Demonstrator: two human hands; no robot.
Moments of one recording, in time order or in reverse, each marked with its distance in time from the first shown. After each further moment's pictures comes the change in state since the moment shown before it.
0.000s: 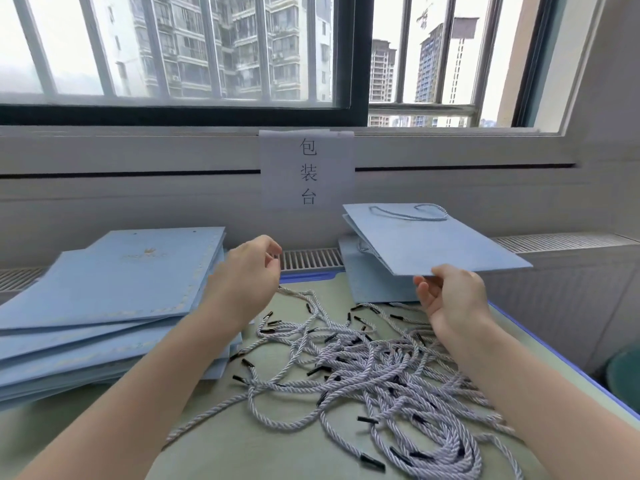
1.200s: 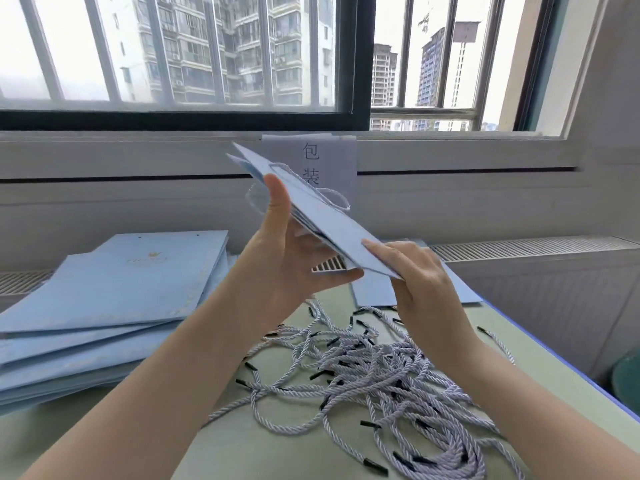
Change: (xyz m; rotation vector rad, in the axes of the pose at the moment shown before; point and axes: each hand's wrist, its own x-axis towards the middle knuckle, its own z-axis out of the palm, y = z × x) left_hand -0.017 0.059 -0.025 -1.510 -0.494 -0.225; right_hand -0.002 0.018 -0.003 -1.120 -0.448 -1.311
